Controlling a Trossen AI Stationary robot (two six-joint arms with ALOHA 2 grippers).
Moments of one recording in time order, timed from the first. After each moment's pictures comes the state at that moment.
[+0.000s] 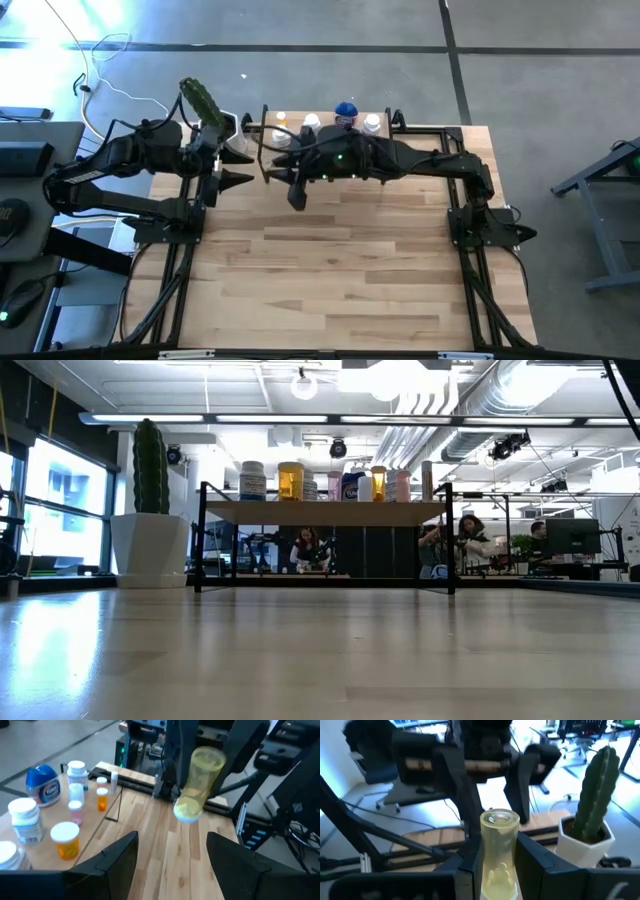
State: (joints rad) left arm 0.25 0.83 1.20 -0.69 0.06 -0.23; right arm 0.02 1.94 2.18 -0.49 0.07 0.12
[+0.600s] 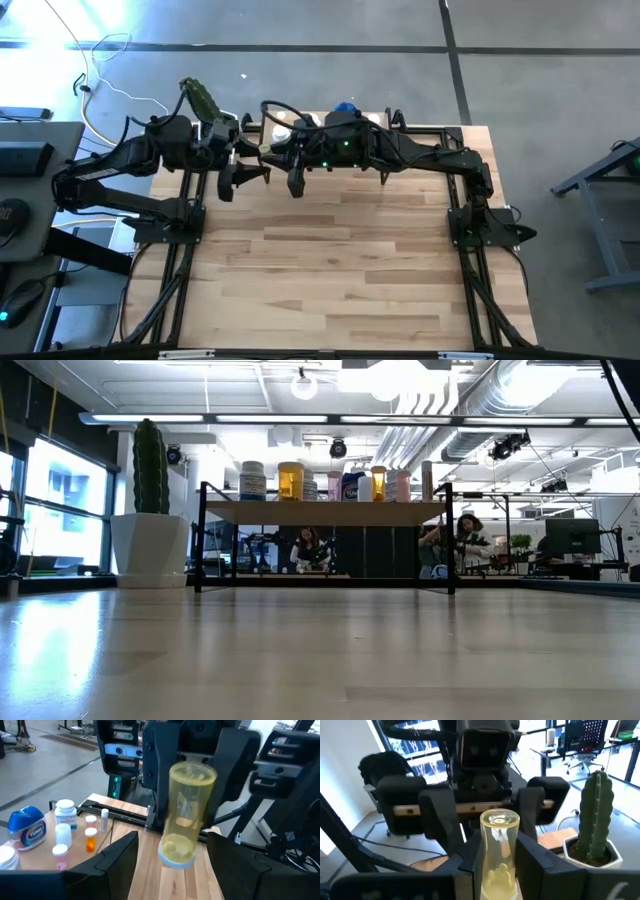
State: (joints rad) left arm 0.25 0.93 1.20 -0.44 0.07 -0.23; right arm -0.02 1.94 2.21 -0.40 0.03 0.18
